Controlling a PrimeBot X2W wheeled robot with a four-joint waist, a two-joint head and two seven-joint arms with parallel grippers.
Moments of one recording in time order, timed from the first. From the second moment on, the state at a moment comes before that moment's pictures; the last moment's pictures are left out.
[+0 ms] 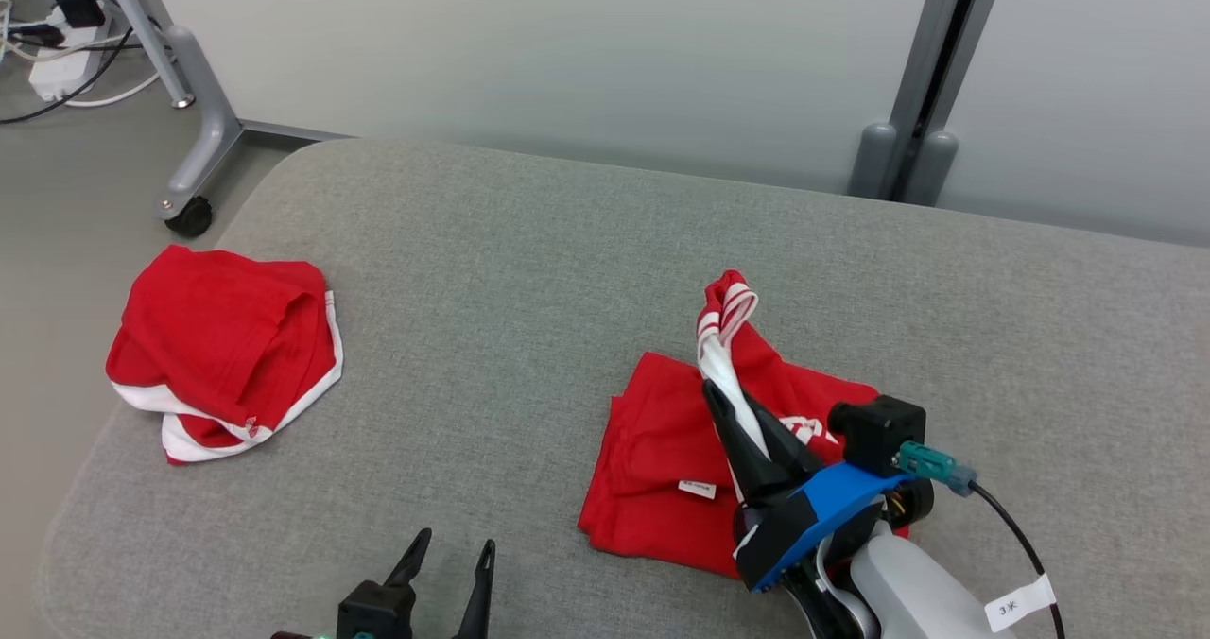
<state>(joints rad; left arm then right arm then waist) -0.03 0.05 -0.23 0.56 -0.09 -0.13 -0.26 -0.39 -0.05 0.49 0.61 0.56 0.13 -0.26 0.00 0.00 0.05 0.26</state>
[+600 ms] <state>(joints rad) -0.04 0.06 -0.11 0.53 -0.10 -0.10 -0.26 -0.31 -0.05 0.21 0.59 0.35 0.13 -0.26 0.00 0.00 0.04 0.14</state>
